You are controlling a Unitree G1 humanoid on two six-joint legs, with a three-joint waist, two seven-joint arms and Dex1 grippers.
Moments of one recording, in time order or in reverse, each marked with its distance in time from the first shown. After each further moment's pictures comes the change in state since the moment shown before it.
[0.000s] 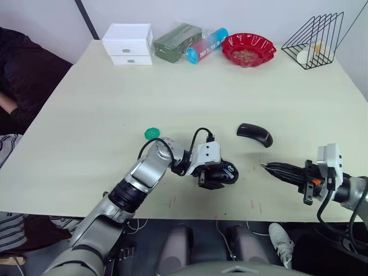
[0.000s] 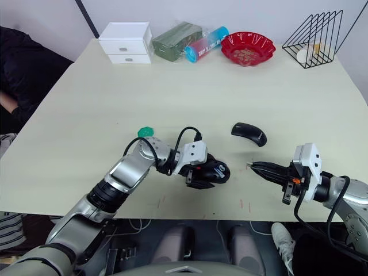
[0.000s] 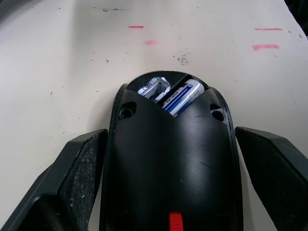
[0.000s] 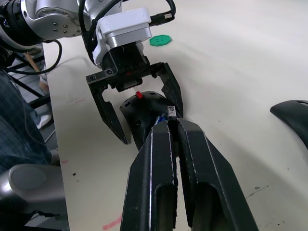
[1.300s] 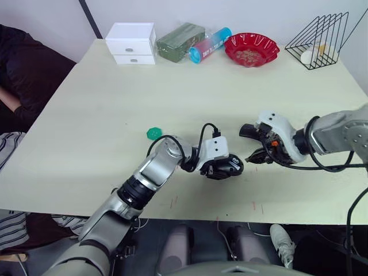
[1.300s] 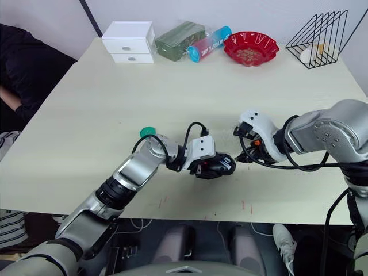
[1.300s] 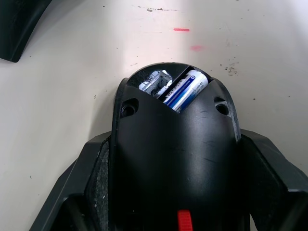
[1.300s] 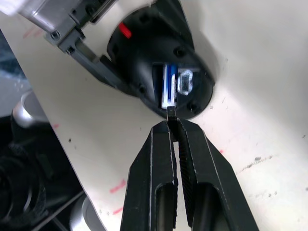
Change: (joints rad) left arm -0.052 -0.057 -0.035 -0.006 0.050 0.114 0.129; right arm -1.074 -0.162 0.548 0.185 0.348 1.200 -0.472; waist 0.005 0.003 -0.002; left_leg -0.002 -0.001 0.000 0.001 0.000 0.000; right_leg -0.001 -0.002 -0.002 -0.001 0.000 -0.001
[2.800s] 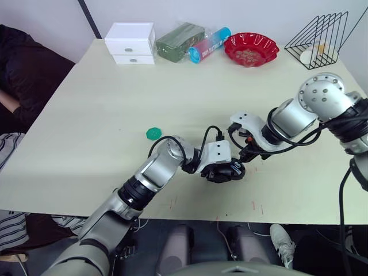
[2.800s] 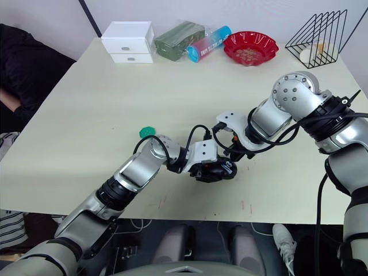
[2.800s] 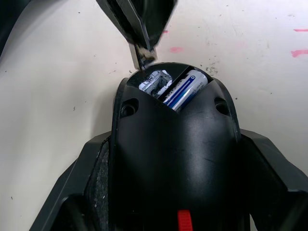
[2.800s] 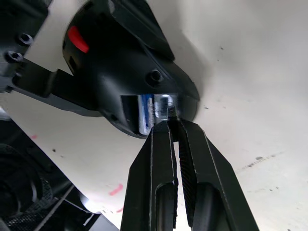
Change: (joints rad) left arm -0.002 0.008 -0.040 -0.028 0.022 -0.018 -0.045; right arm -0.376 0.151 0.462 0.505 0.682 0.001 -0.750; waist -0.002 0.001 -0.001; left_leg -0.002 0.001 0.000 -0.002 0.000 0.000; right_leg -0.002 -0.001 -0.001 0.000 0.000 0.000
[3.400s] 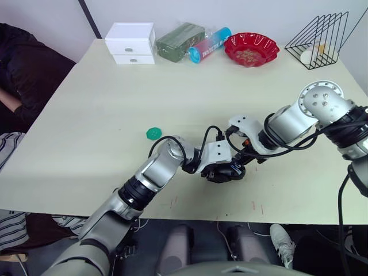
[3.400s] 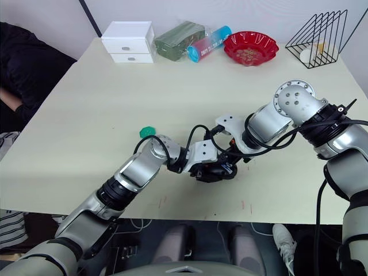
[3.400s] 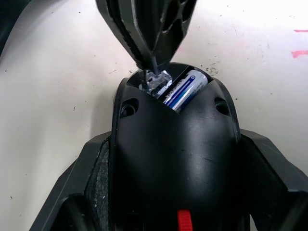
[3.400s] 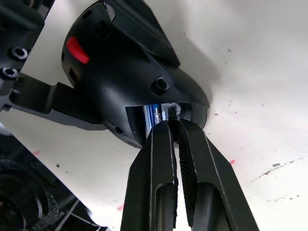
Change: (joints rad) left arm 0.000 -0.001 0.000 0.000 0.002 0.001 0.001; right arm 0.057 -0.002 0.001 0.000 0.211 -0.077 -0.263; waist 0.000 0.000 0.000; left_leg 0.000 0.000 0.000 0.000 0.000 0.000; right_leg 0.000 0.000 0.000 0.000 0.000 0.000
